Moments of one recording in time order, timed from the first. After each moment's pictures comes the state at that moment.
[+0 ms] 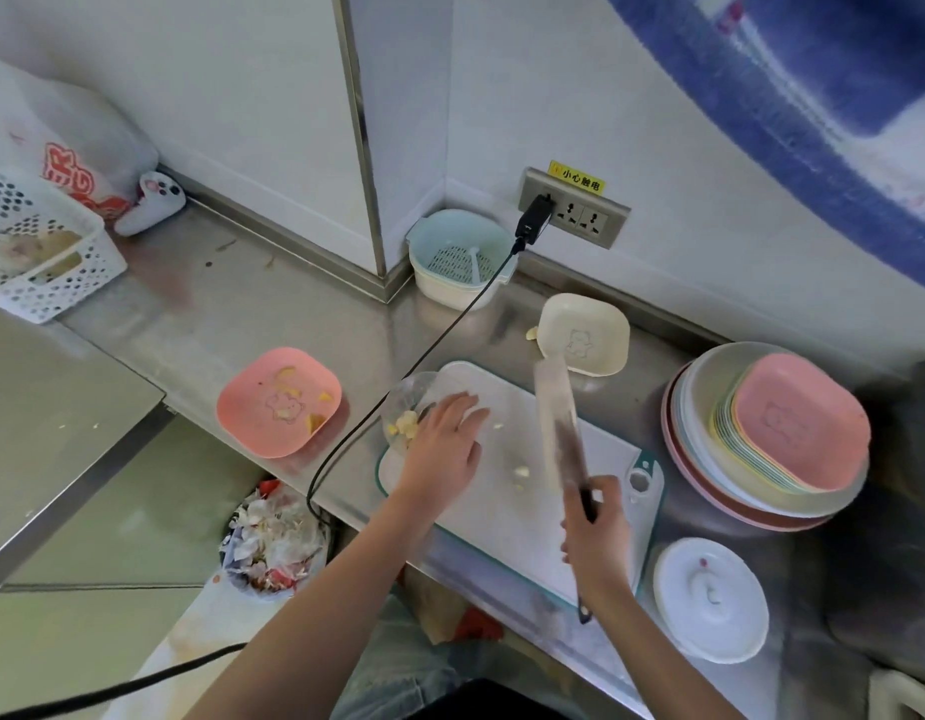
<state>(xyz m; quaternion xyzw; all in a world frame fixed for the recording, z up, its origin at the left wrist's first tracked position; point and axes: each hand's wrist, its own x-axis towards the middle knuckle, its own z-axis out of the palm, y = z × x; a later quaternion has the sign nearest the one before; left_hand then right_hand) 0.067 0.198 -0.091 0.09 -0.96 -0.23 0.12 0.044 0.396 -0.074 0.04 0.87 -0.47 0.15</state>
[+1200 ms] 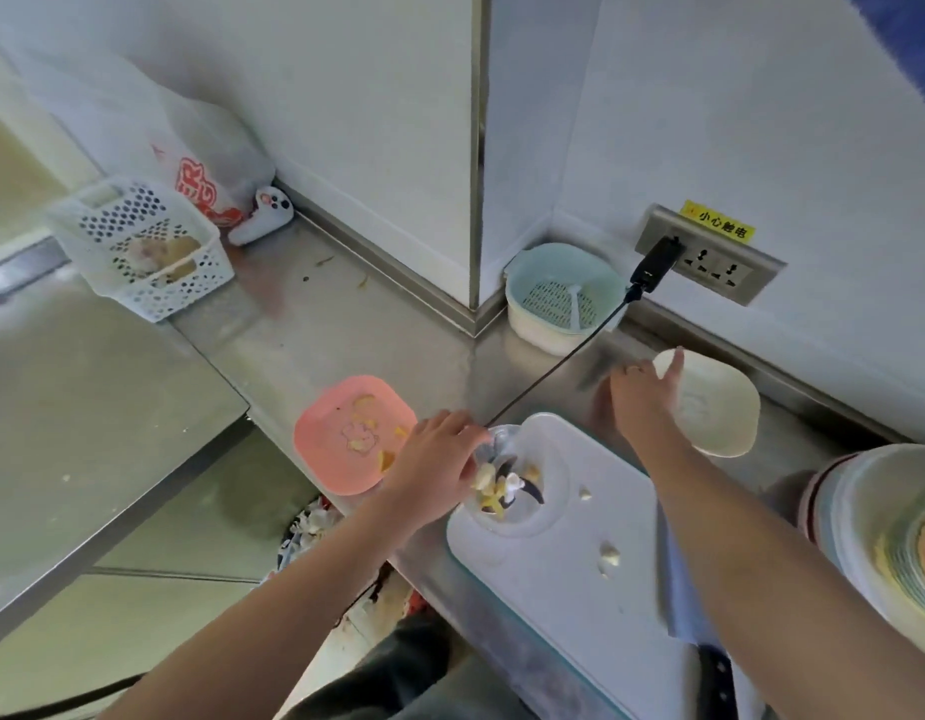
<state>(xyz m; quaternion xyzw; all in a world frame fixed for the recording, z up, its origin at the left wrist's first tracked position) 0.080 0.096 -0.082 0.14 -0.97 -0.17 0.08 -0.164 0.226 -0.098 -0.32 0.91 0.26 0.06</state>
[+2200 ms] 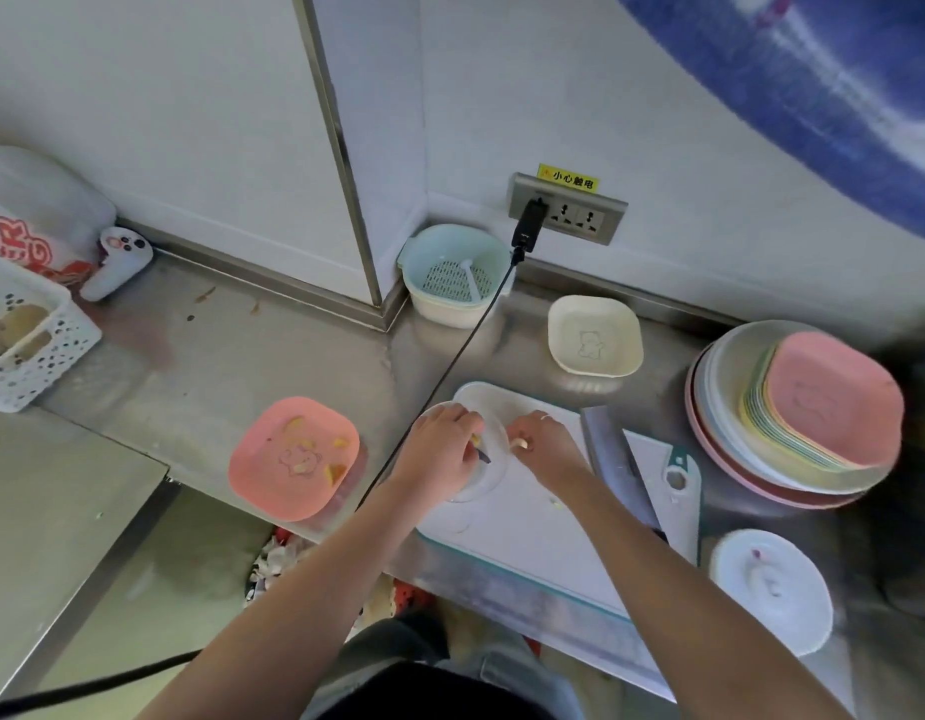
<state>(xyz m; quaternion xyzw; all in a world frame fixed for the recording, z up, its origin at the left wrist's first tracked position) 0.044 0.129 -0.085 0.04 -0.97 -0.22 0.00 -0.044 0.285 -0.118 -0.23 0.91 -0.25 0.23</state>
